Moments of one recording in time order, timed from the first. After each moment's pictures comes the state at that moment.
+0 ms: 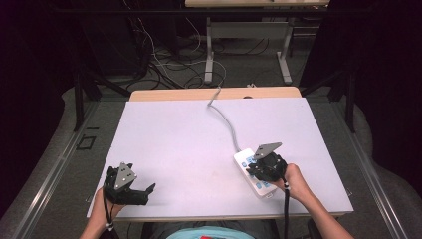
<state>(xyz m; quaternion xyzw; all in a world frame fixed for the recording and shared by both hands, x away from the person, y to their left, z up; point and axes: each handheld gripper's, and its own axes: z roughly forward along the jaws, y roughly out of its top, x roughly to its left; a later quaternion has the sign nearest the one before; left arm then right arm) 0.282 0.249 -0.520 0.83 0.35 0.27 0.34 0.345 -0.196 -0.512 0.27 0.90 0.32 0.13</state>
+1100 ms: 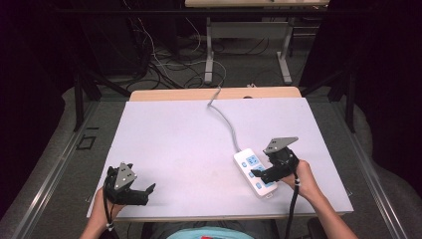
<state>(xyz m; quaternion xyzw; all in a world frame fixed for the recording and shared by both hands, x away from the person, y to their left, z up) 0.282 0.249 -0.521 0.83 0.35 0.26 0.34 0.345 -0.224 -0.489 0.28 0.88 0.36 0.15</state>
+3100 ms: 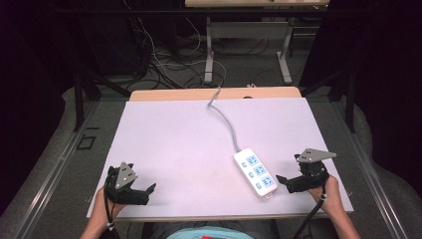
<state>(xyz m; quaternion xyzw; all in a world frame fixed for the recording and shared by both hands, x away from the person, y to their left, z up) 0.283 0.247 -0.522 0.83 0.35 0.26 0.34 0.310 -0.296 -0.508 0.36 0.82 0.39 0.20</state>
